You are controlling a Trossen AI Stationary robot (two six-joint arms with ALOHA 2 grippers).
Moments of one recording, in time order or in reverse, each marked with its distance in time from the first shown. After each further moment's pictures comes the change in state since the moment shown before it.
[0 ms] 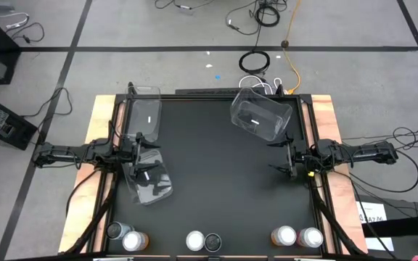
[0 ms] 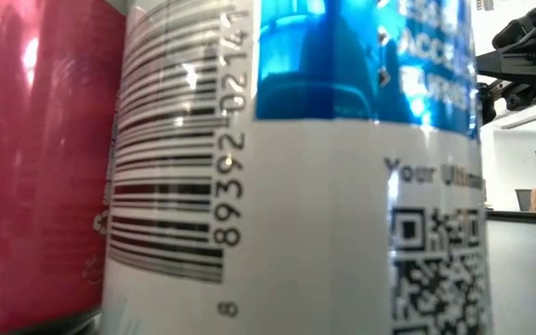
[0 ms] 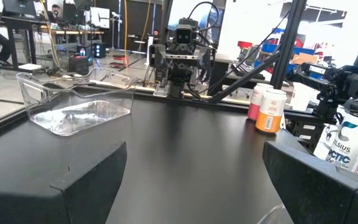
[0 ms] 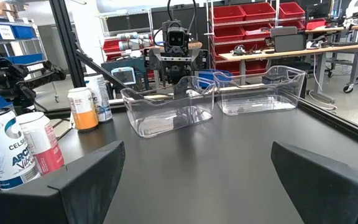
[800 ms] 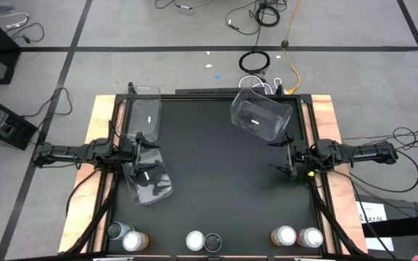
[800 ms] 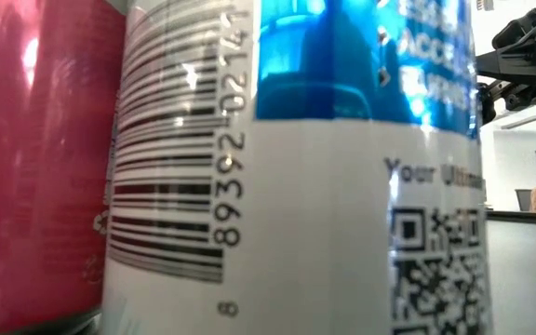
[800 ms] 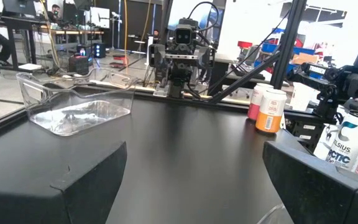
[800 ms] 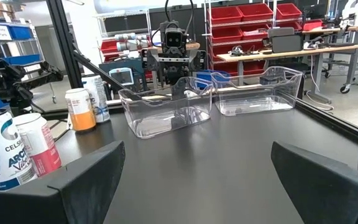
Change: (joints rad) left arm 0.000 0.000 0.000 0.000 0.000 0.000; right arm 0.000 0.000 0.000 0.002 0.010 0.002
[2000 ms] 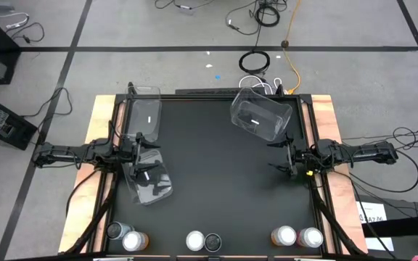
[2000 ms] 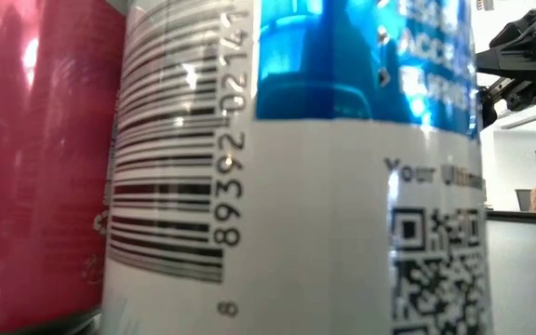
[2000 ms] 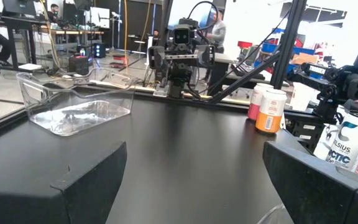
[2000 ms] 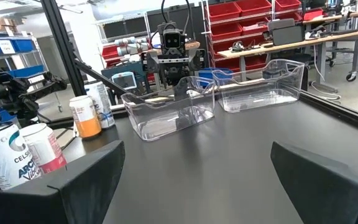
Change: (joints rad) left arm 0.000 0.000 0.000 0.000 0.000 0.000; right arm 0.000 0.000 0.000 0.000 0.000 0.077
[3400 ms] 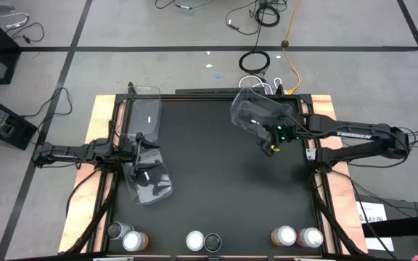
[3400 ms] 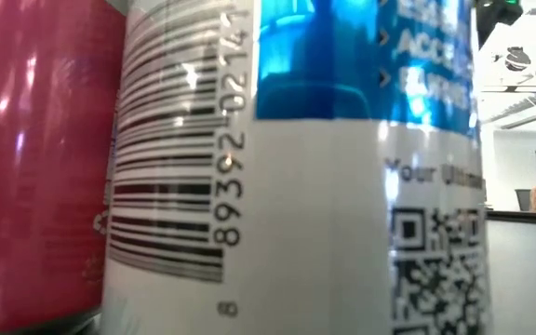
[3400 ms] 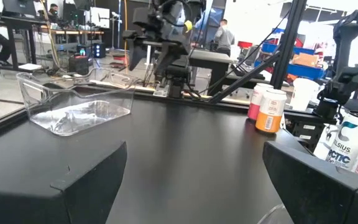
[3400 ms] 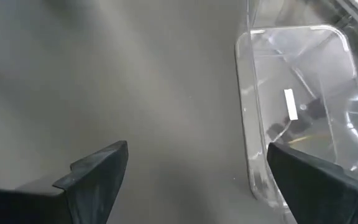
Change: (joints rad) left arm 0.000 0.000 0.000 0.000 0.000 0.000; right arm -0.363 1.030 0.816 -0.758 -0.032 0.092
